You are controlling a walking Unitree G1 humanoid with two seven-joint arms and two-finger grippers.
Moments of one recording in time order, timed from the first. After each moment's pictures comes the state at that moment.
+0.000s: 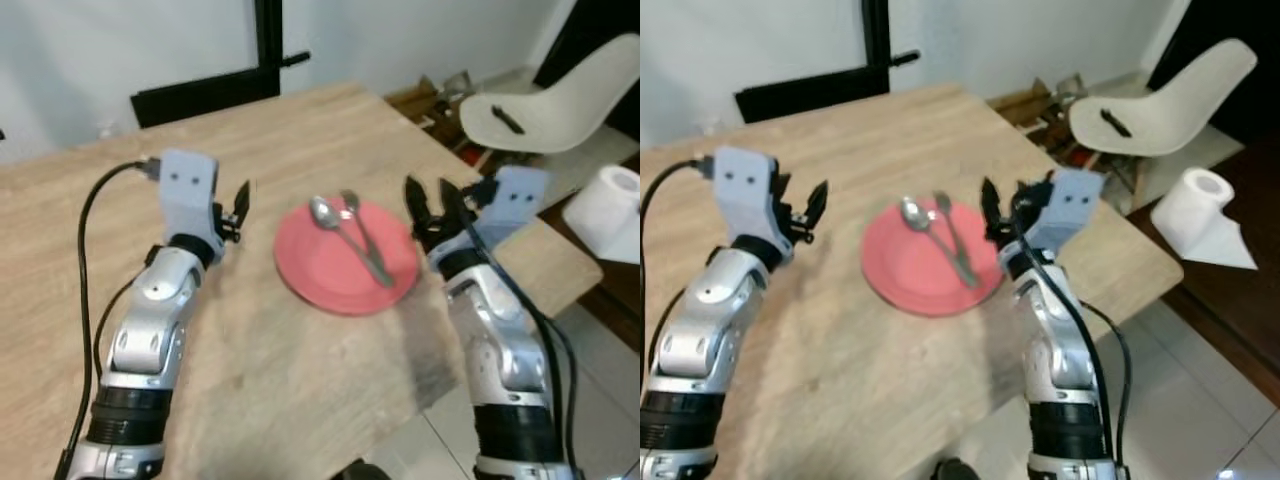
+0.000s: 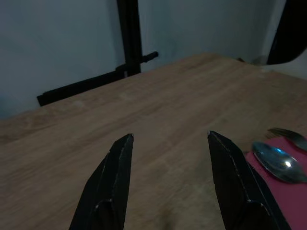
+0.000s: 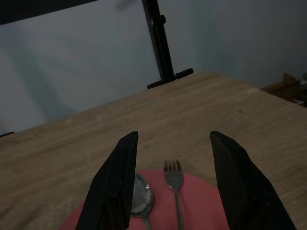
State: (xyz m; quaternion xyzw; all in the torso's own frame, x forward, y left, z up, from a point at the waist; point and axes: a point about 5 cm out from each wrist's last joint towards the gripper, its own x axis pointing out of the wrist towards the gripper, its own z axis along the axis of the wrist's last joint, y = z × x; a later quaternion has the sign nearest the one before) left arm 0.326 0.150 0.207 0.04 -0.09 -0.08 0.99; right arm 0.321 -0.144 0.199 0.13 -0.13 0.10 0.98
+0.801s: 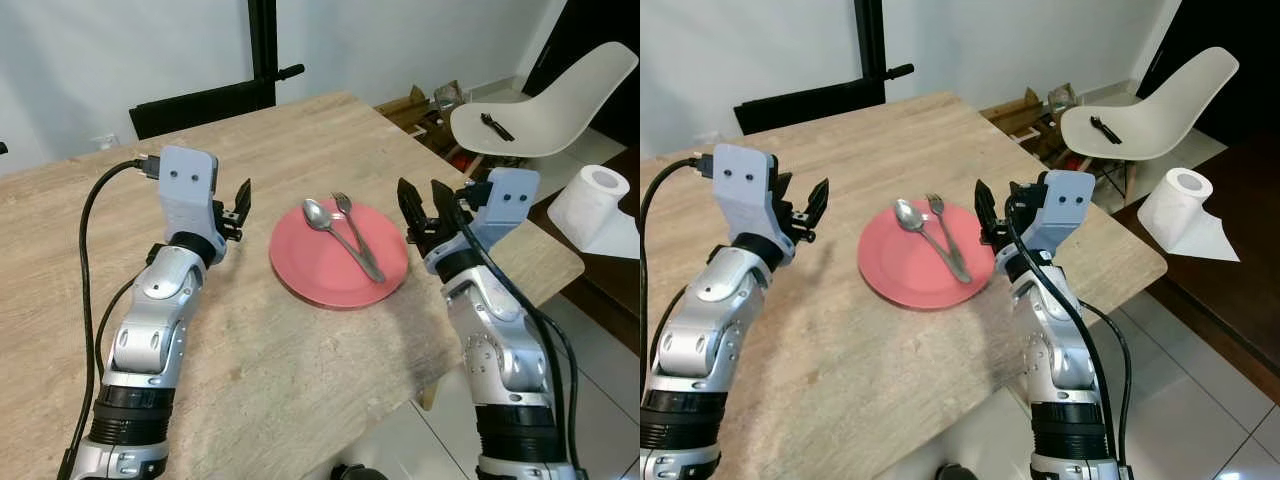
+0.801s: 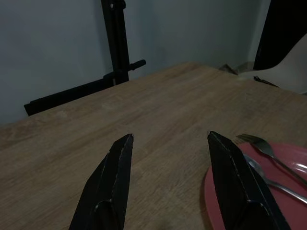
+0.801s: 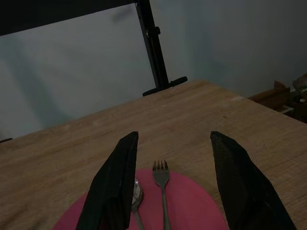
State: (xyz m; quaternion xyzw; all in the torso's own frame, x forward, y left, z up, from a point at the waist) left arm 0.326 0.148 0.208 0.02 -0.08 -0.07 0.99; right arm 0.320 -0.145 0.198 0.12 -0.12 0.11 0.98
